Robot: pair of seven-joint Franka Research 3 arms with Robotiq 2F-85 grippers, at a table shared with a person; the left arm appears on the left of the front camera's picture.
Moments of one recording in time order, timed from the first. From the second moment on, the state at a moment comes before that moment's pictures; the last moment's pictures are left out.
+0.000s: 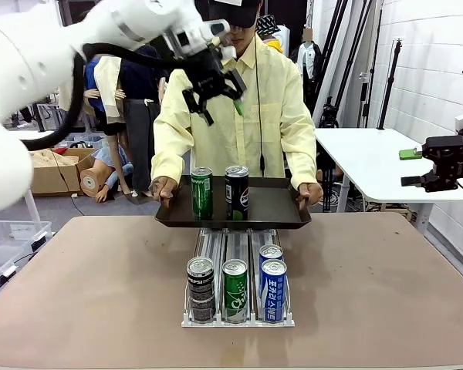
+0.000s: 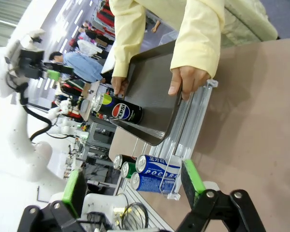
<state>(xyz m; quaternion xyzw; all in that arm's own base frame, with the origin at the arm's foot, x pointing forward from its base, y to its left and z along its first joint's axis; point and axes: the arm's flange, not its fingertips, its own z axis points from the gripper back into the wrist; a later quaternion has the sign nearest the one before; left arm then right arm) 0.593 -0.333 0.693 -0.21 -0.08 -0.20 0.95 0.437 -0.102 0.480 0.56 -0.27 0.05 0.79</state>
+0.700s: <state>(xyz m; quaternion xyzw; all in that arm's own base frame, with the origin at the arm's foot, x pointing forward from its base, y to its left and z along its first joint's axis) 0.539 -0.147 0.593 -0.43 -0.08 -0.02 0.90 0.437 -0.102 0.479 0.56 -0.26 0.05 0.79</state>
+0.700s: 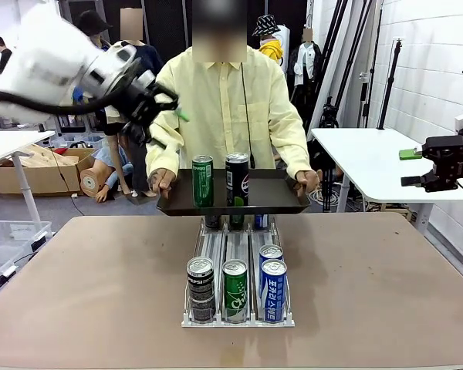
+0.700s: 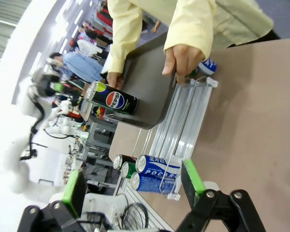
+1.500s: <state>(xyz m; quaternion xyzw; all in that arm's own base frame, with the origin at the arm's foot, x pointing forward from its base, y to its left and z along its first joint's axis) 0.403 0.006 0.425 -0.60 -0.11 0.01 0.80 0.437 -0.102 0.480 0.56 -0.26 0.05 0.79</state>
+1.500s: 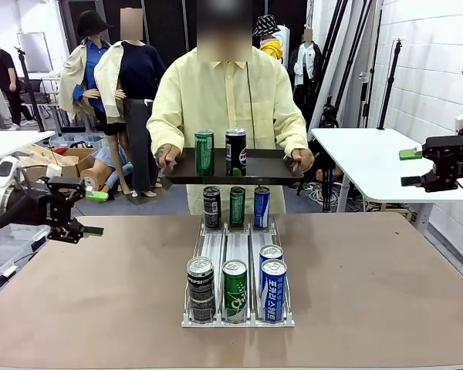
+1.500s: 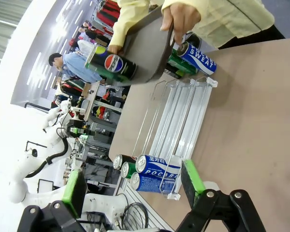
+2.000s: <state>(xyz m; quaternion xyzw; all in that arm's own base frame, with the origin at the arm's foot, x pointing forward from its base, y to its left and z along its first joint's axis) 0.424 0.020 0.431 -0.62 -0.12 0.01 0.77 0.437 -0.102 0.480 0.56 -0.26 0.05 0.79</state>
